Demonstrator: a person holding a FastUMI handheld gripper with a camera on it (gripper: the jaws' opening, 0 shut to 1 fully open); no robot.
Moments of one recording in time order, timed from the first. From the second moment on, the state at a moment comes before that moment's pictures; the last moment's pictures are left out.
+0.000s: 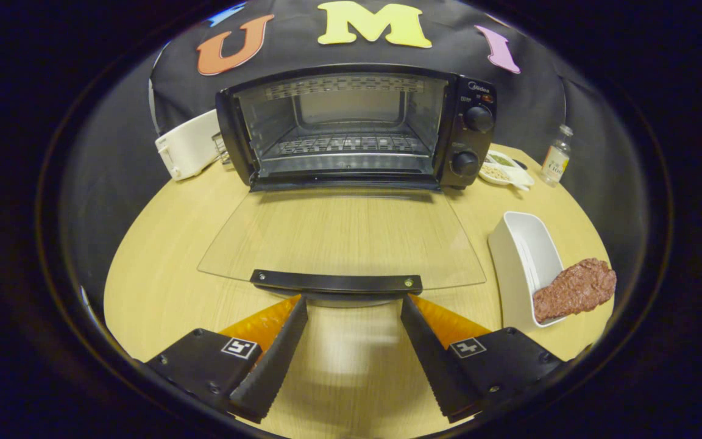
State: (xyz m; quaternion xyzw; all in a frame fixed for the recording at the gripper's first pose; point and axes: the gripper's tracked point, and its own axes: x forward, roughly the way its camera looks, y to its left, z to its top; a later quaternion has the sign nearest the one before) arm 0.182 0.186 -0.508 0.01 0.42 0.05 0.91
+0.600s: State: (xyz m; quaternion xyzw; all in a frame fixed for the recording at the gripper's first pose) arm 0.178 0.172 -0.477 0.02 0.39 0.09 0.92
